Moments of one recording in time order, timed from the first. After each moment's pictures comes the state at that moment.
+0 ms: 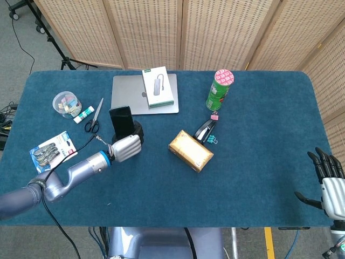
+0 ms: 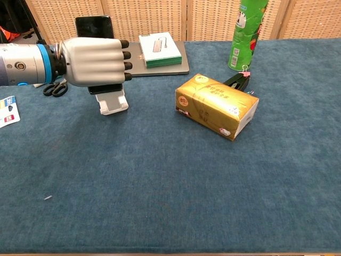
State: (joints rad) left arm -0.94 -1.47 -0.08 -1.18 1.75 0.78 1.05; right arm 0.05 -1.04 0.08 -1.66 -1.51 1.52 0.13
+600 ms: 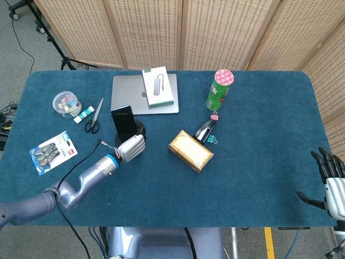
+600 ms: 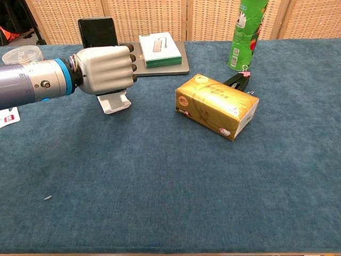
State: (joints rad) left arm -0.90 -1.60 -0.14 -1.18 1.52 0.77 1.42; right arm 0.05 -1.02 0.08 -1.66 -1.51 1.53 0.17
